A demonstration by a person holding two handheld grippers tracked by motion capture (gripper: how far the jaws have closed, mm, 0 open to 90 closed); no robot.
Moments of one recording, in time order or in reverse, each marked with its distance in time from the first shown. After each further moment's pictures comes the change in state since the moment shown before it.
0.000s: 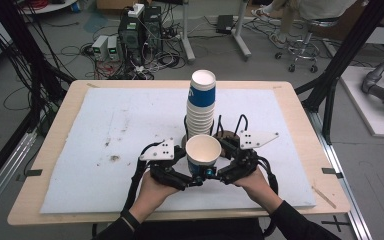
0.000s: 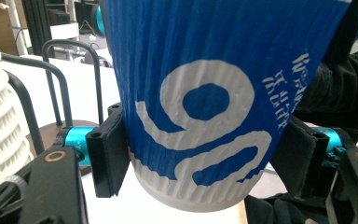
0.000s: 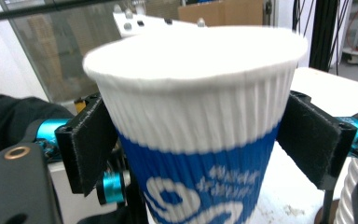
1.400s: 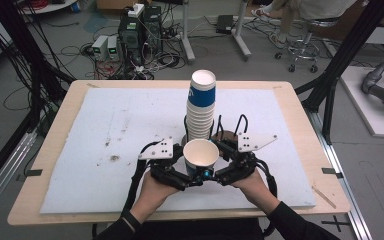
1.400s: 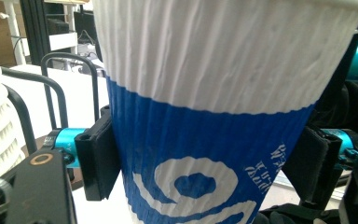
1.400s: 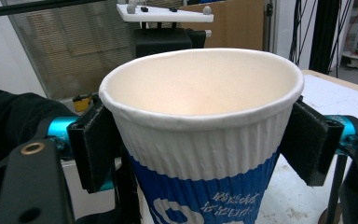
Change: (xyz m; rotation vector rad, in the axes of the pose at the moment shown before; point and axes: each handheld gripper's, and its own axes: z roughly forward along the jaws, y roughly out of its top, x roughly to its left) left arm -0.001 0.004 -0.001 -0.046 -0.011 -0.013; right arm 0.004 -0.003 0.004 0.001 0.000 -0.018
